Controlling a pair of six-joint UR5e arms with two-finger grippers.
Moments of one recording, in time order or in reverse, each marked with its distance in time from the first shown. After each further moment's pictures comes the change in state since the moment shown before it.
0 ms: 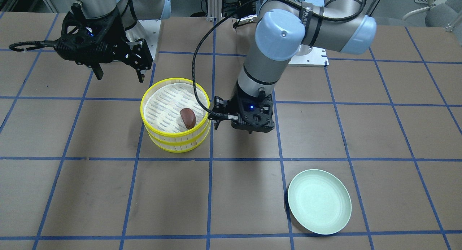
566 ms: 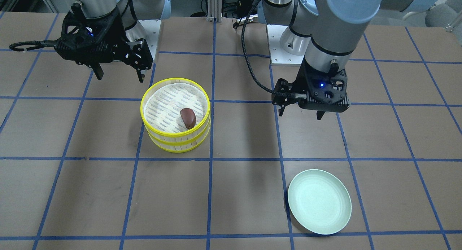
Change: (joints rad) left arm 0.144 0.138 0.035 -0.200 0.183 0.233; right arm 0.000 0.000 0.000 0.001 0.002 0.000
